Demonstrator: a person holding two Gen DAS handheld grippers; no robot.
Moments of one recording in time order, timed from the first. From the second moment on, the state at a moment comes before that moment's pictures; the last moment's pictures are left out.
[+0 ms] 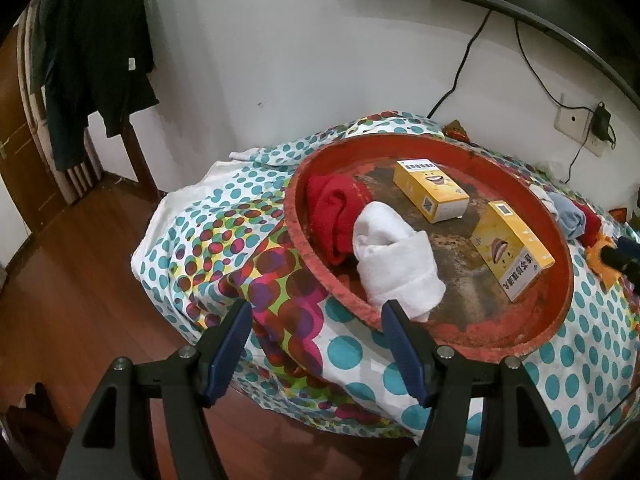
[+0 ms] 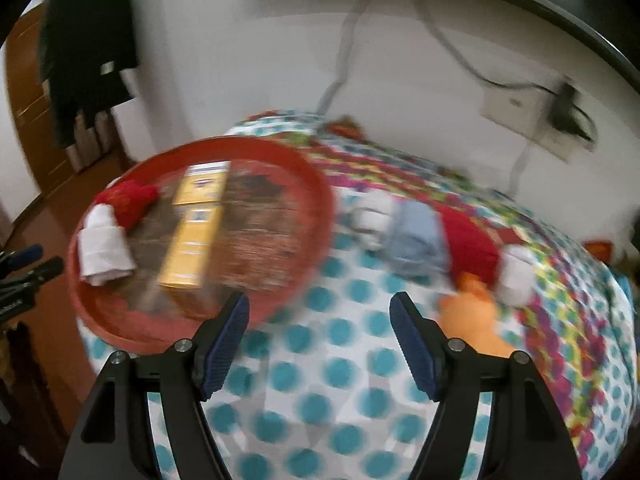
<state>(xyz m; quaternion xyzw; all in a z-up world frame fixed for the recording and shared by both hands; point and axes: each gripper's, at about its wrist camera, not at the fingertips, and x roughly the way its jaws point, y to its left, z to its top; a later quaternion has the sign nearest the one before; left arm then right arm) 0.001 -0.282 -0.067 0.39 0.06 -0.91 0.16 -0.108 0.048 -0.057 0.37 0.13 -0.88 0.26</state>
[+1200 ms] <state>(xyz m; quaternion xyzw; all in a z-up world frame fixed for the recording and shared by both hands) -0.081 -0.118 -0.008 0.37 -0.08 -0.92 0.02 -0.182 0.127 -0.117 0.40 0.12 -0.87 0.26</state>
